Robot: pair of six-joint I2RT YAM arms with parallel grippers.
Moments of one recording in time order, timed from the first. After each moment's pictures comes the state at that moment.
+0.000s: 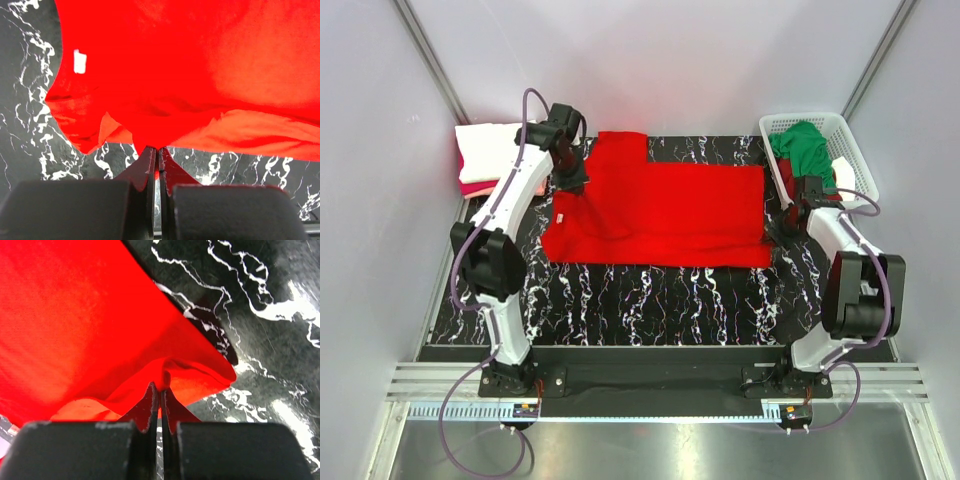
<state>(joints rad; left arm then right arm) -0.28 1.93 1.98 -1.16 -0.03 -0.44 -0.09 1.59 1.06 -0.59 -0.10 0.82</state>
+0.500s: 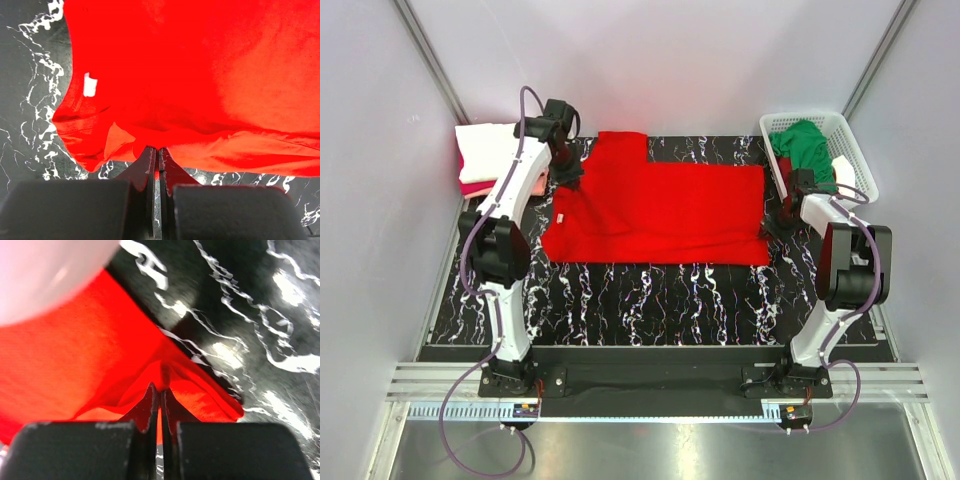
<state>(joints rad) -0.22 2.07 2.11 -1.18 -0.01 -0.43 -0.09 1.81 1.19 -0.58 -0.09 0.81</state>
